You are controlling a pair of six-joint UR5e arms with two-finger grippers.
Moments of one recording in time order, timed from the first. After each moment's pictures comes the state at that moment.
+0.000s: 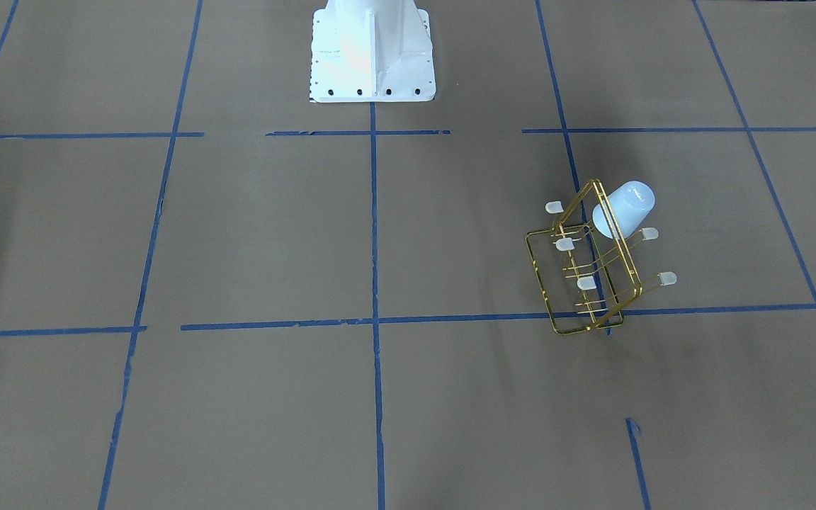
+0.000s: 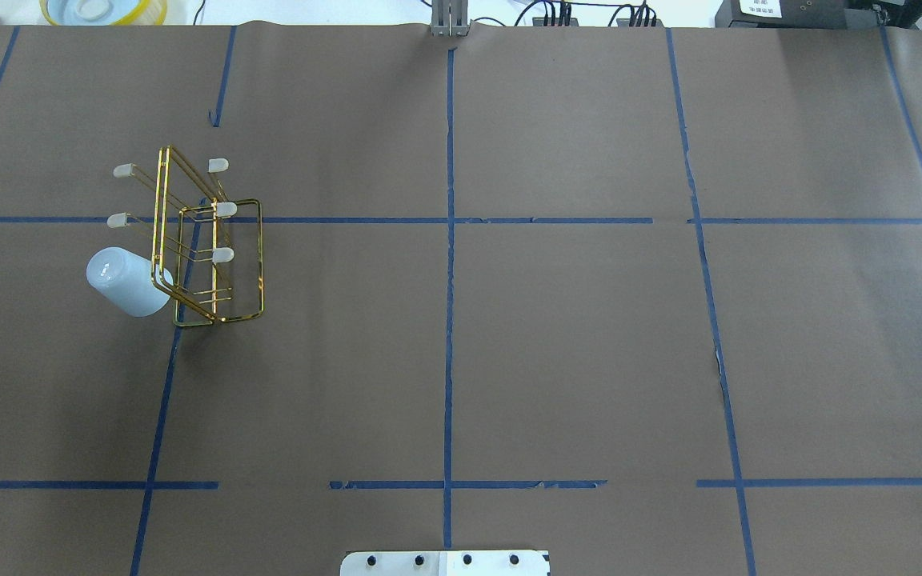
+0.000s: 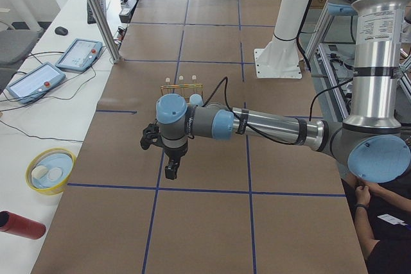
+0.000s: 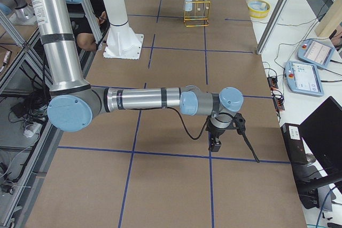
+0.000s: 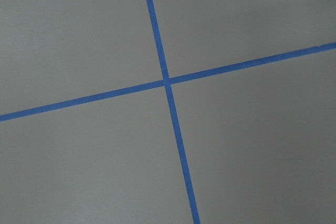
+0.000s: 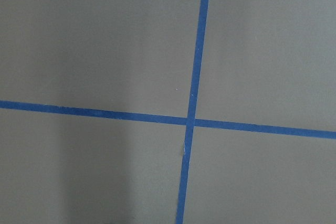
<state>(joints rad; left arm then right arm) -1.53 -1.55 -1.75 -1.51 -2.31 0.12 1.49 -1.38 1.46 -1.67 2.30 -0.04</state>
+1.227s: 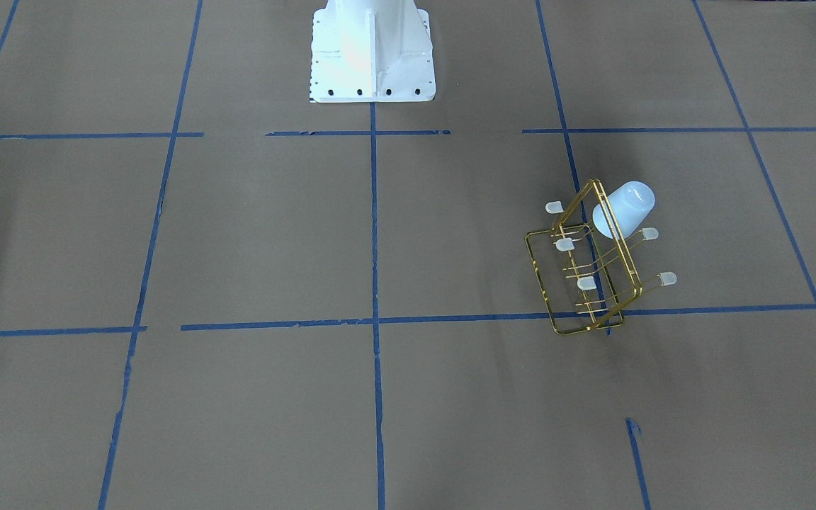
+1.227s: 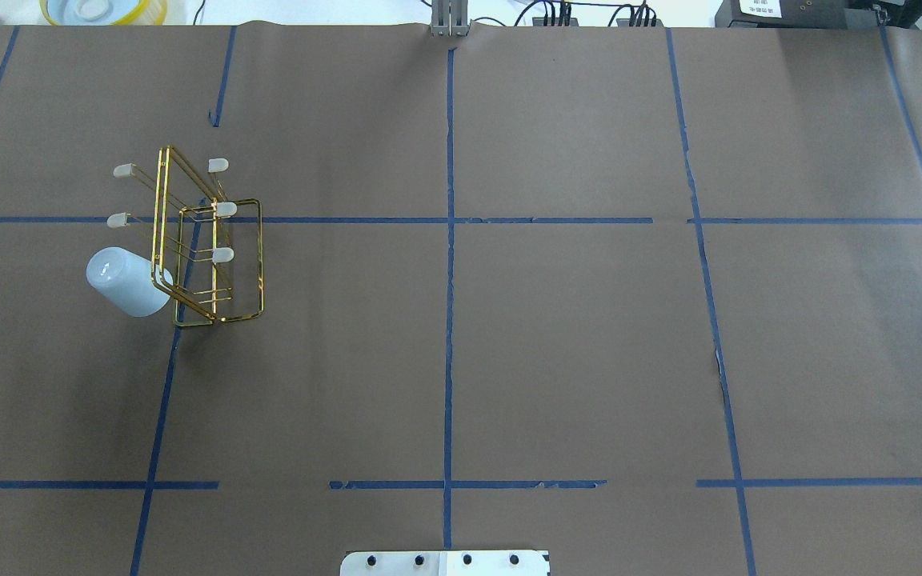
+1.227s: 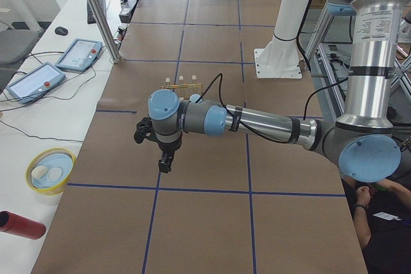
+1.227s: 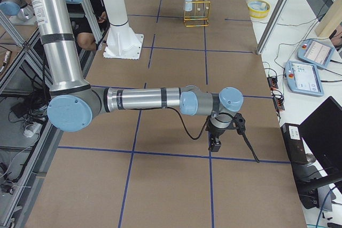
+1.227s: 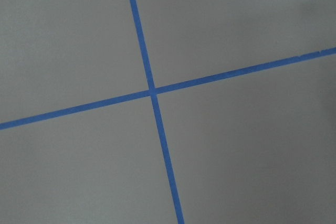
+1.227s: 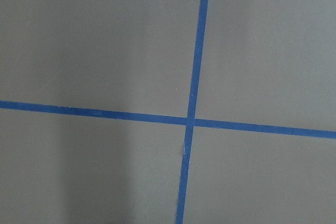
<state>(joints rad) -1.53 -1.59 -1.73 -1.52 -2.36 0.11 1.49 -1.38 1.46 -1.67 2.30 -0.04</state>
